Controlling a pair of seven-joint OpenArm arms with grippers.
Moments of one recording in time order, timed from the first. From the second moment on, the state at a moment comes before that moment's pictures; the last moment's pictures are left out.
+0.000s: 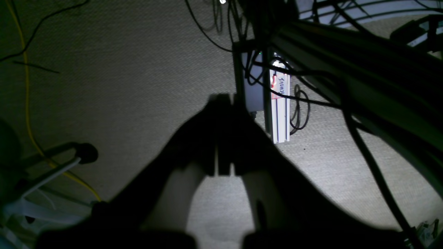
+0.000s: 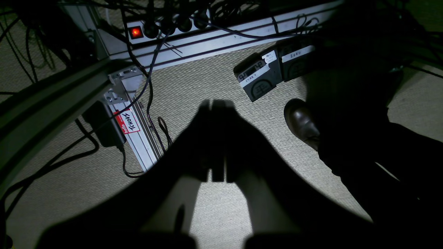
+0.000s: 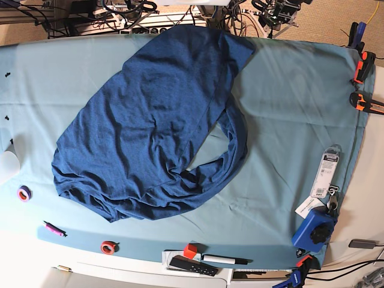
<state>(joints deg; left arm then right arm) 6.2 -6.8 20.9 21.5 -12.1 -4.7 2.7 -8.9 7.3 -1.5 18.4 10.1 -4.8 1.5</state>
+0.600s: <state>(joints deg) 6.1 -6.7 20.9 21.5 -12.0 -3.1 2.1 -8.9 7.3 -1.5 18.4 10.1 -4.8 1.7</state>
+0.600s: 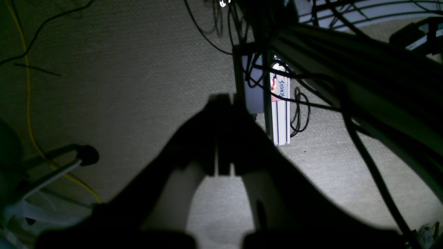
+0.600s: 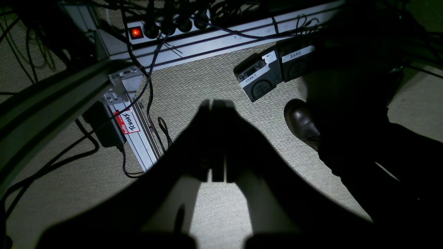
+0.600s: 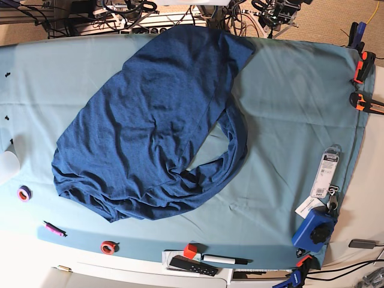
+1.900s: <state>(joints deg) 53.5 -37.1 8.6 109.6 -16.2 2.4 16.0 -59.3 14.0 -1.8 88.1 2.9 -21.5 8.7</state>
